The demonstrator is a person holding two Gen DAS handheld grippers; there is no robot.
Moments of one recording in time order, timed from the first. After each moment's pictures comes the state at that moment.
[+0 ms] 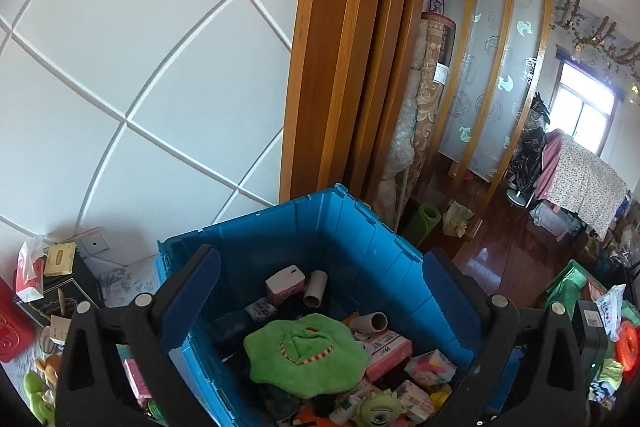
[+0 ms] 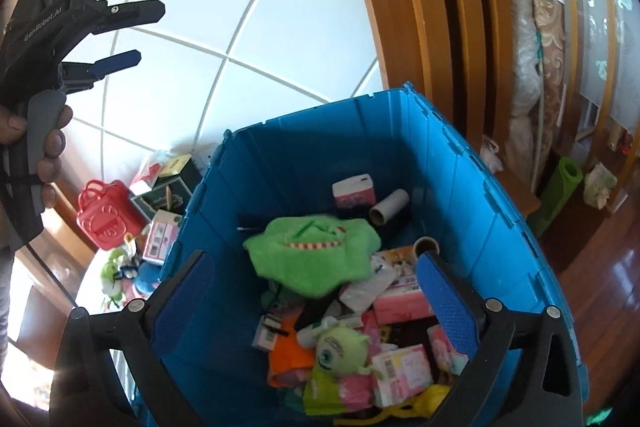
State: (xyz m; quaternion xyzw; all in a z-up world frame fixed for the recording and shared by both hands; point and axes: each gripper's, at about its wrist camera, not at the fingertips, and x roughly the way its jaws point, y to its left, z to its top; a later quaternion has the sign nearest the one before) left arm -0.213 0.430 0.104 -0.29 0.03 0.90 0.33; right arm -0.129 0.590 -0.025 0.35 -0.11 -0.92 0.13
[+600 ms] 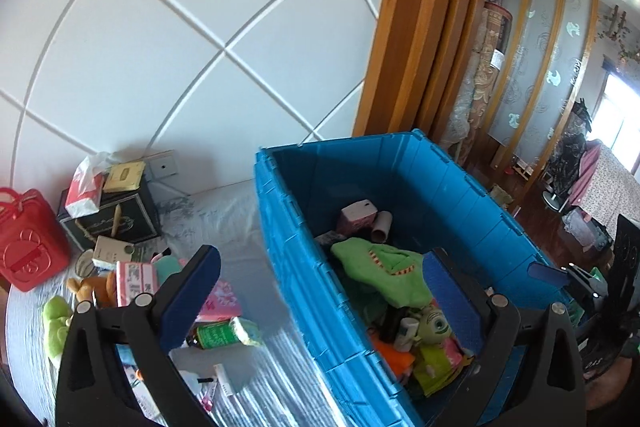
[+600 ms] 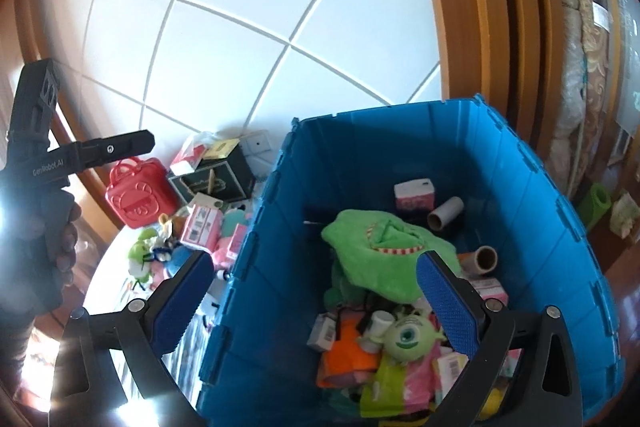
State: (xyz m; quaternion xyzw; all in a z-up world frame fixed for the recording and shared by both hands) left arm -0.175 0.271 0.032 -0.35 0.01 0.91 0.24; right arm -0.116 0.496 -0.008 0.34 -0.08 -0.92 0.20
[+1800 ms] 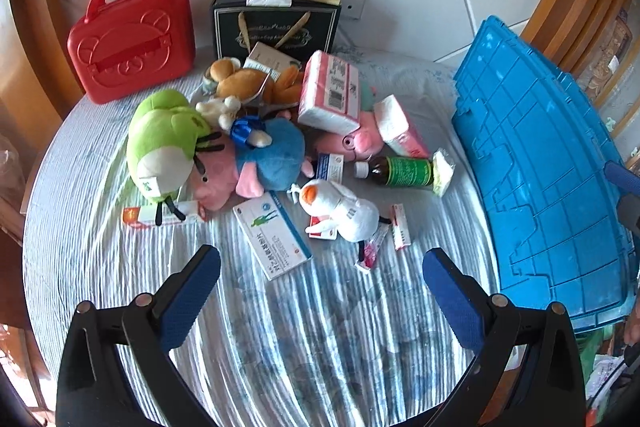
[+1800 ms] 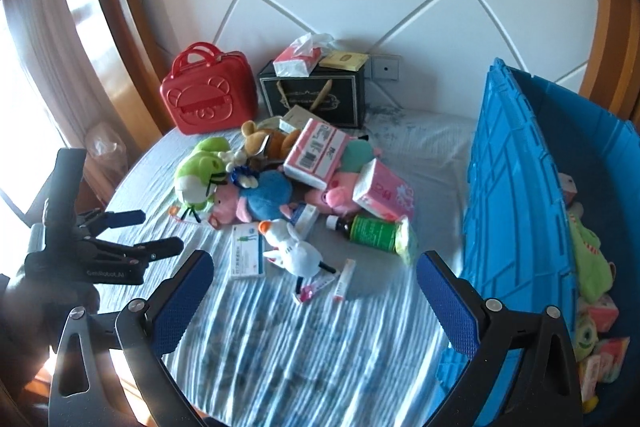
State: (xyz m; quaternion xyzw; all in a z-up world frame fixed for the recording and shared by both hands) left arm -0.130 -0.014 -0.177 -0.51 -0.05 0.85 0.07; right arm -0.097 0.204 -0.080 0.42 0.05 -0.85 0.30
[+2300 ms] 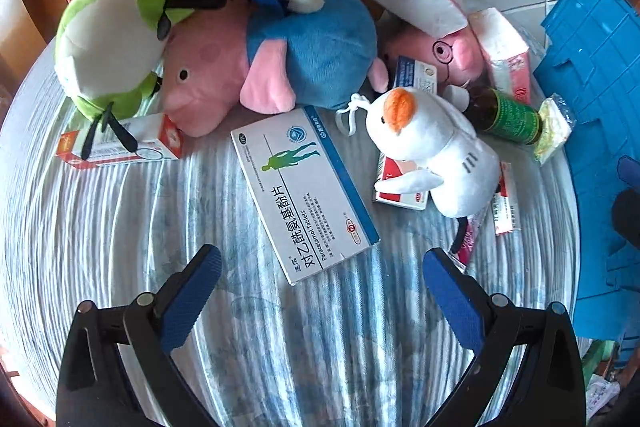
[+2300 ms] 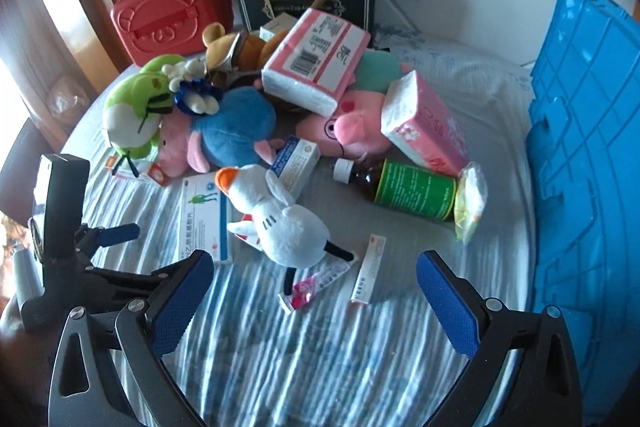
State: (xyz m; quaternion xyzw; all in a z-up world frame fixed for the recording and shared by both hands) left arm -0.184 -0.022 -0.352 -0.58 -0.07 0.81 0.02; right arm -0.158 0.113 -0.249 0.50 0.10 -0.82 0.26
